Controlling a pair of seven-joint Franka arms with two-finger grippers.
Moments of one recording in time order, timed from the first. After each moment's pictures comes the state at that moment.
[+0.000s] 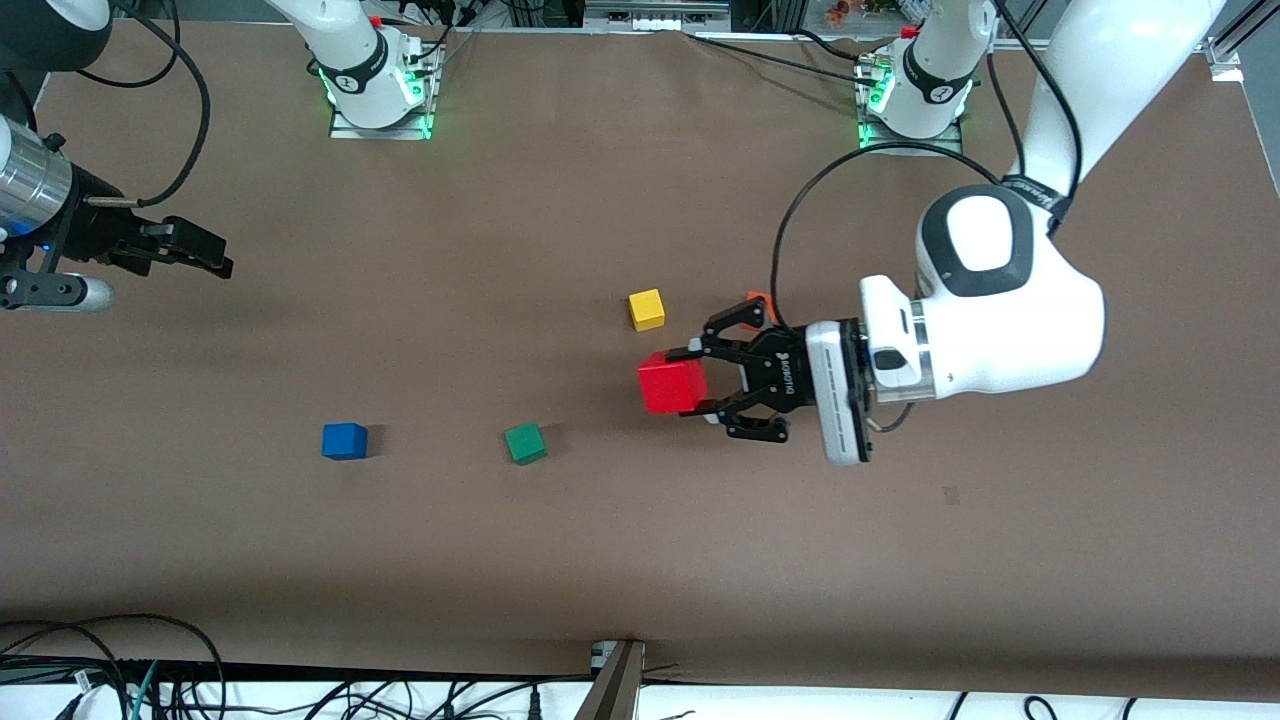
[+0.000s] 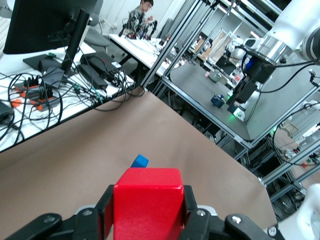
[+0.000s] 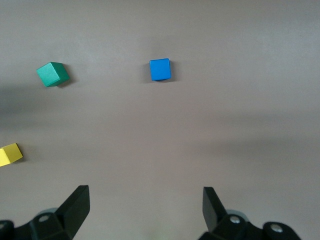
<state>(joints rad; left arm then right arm) 0.14 0.70 -0.80 -1.29 -0.79 2.31 0.91 0.05 0.12 0.01 -1.51 0.05 1.56 0.10</state>
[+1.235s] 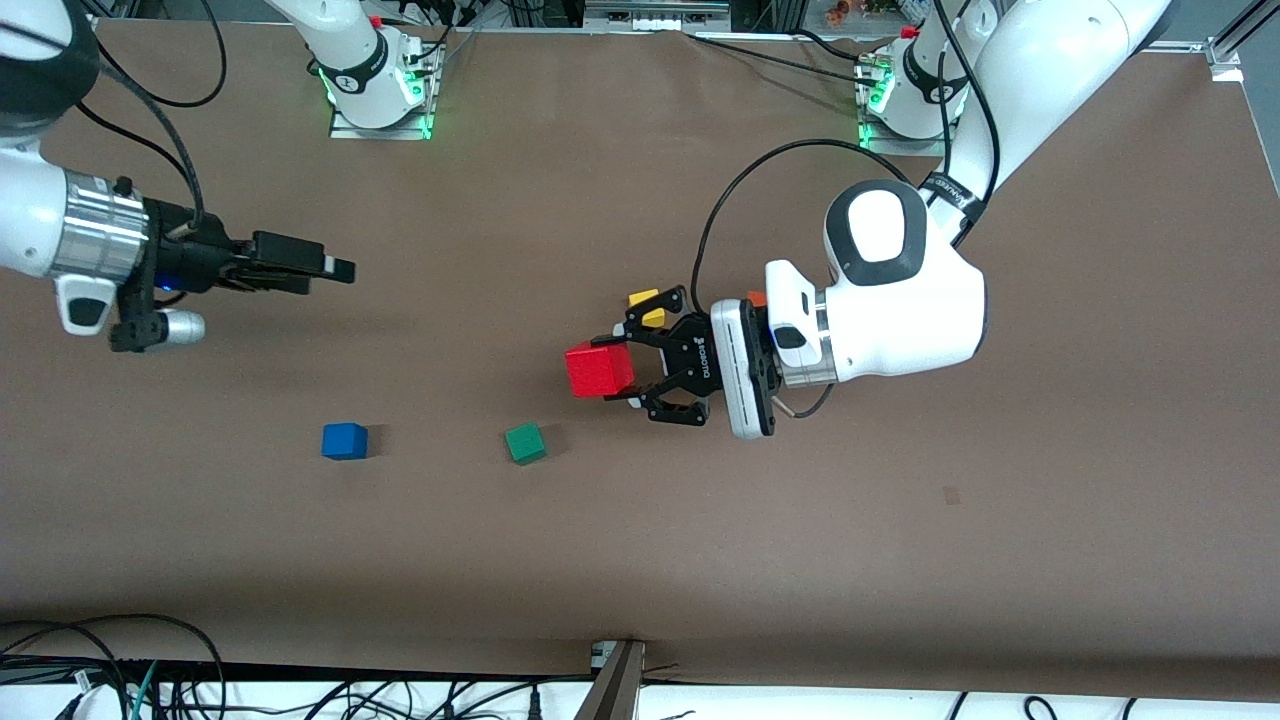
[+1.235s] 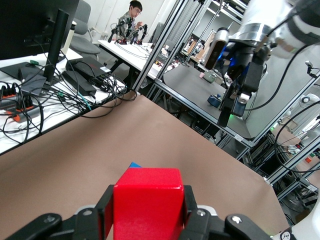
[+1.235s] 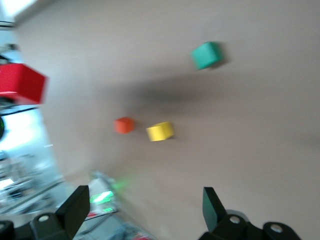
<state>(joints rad) 0.04 0.76 -0.80 -1.29 -0.84 2.41 1.05 0.06 0.25 0.01 -1.52 0.76 1.58 0.08</state>
